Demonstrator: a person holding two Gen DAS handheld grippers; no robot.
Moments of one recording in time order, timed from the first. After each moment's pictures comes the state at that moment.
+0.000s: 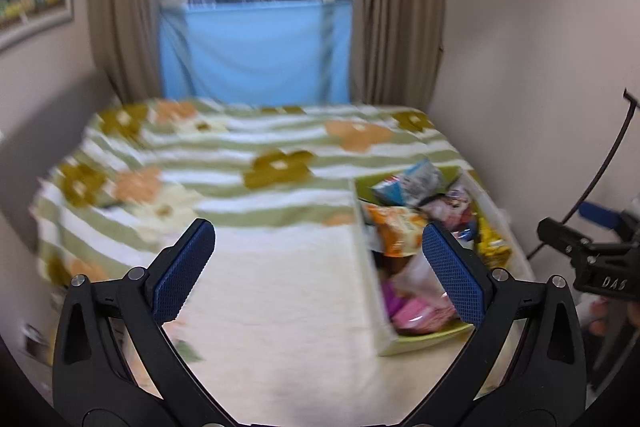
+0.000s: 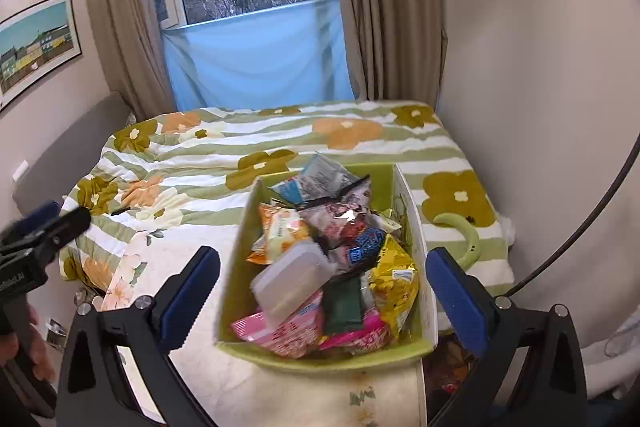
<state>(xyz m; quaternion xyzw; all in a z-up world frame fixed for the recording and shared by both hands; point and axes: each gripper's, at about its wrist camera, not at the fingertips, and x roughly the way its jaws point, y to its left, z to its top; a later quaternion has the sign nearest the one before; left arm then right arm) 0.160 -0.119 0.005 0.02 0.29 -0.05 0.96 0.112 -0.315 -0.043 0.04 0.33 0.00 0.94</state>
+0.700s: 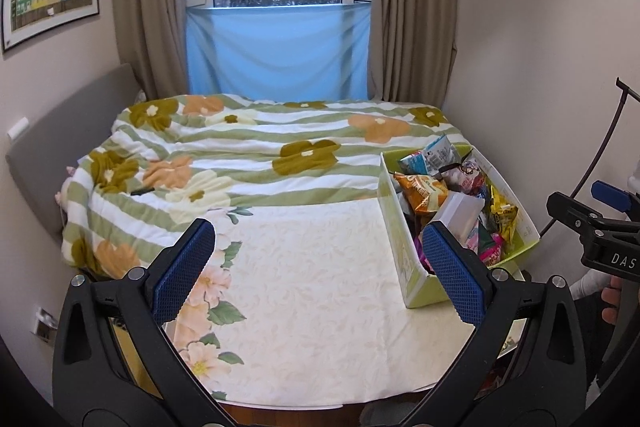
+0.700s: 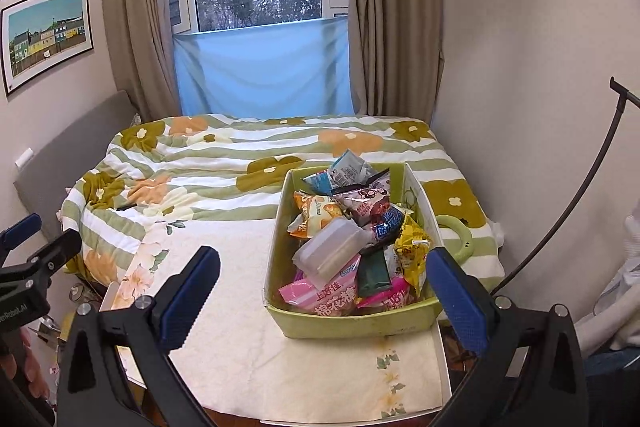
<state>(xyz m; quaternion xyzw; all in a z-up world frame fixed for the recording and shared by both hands) 0.086 -0.063 0.003 0.01 0.30 -0.03 0.95 0.043 -0.250 -0.033 0.02 0.30 -0.01 0.95</state>
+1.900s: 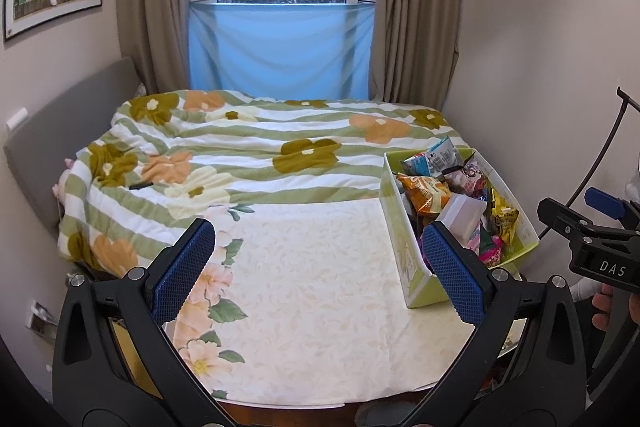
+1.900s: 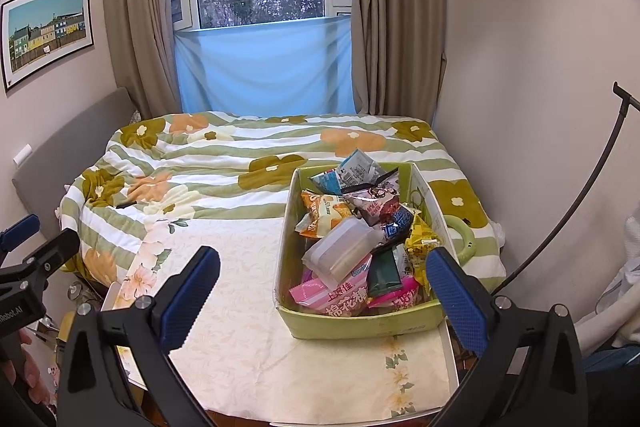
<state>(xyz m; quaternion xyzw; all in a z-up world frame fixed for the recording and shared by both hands) 0.089 -0.050 0.002 -0.01 0.30 -0.03 0.95 0.049 -0.245 -0.035 0.02 0.31 -0.01 0.95</state>
